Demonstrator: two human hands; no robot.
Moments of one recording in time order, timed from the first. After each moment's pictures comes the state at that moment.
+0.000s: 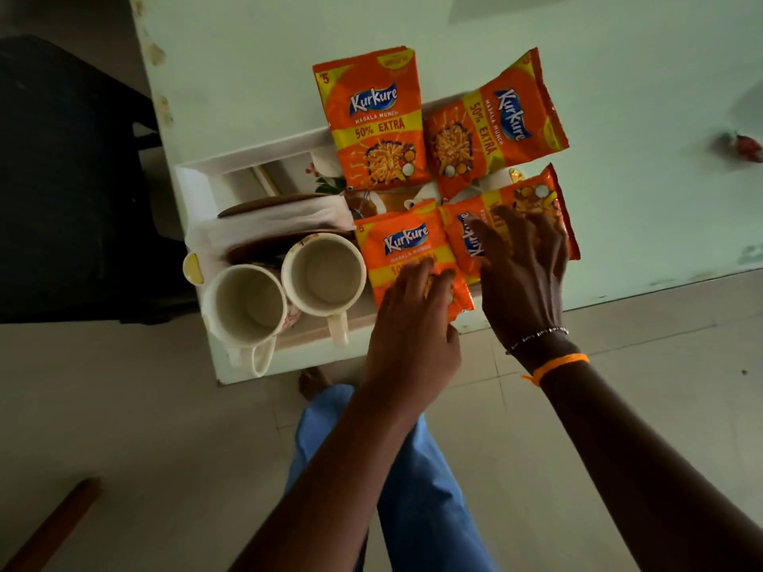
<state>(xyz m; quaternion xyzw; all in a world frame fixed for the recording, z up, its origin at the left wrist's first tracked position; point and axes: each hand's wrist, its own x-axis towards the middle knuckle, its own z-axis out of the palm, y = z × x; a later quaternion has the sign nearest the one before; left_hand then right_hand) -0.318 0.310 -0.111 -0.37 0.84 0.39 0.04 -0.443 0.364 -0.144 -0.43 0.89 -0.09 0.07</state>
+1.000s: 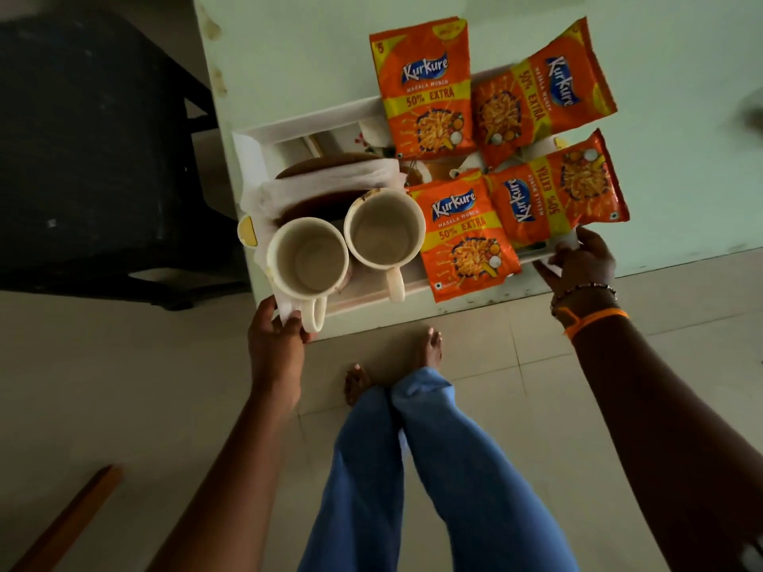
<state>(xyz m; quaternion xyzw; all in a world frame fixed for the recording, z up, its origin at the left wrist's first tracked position) -0.146 0.259 -0.165 -0.70 0.41 0.57 -0.17 -0.444 0.375 -0.171 0.22 0.76 -0.54 0.29</state>
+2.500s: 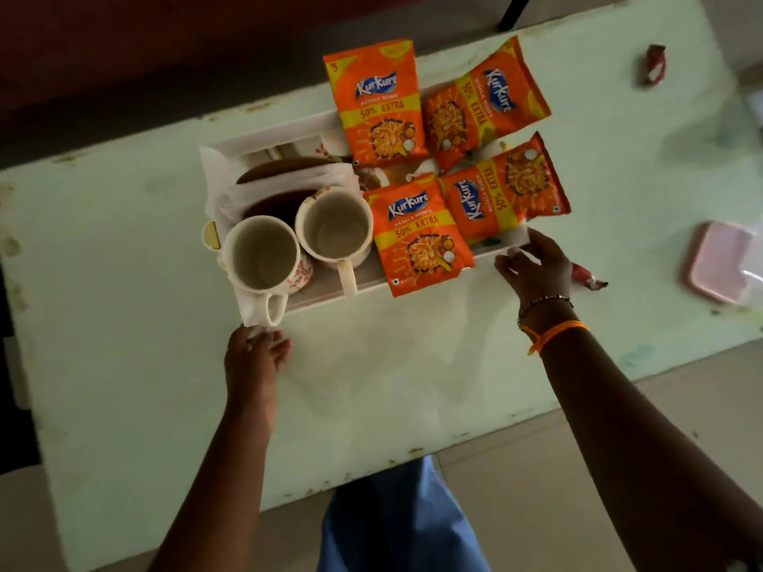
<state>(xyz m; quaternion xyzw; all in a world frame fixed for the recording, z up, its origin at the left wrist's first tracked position) -0.467 0.225 -0.157 -0.70 0.33 0.60 -0.20 -0.733 0.351 -0.162 0.14 0.76 -0.58 0.27</state>
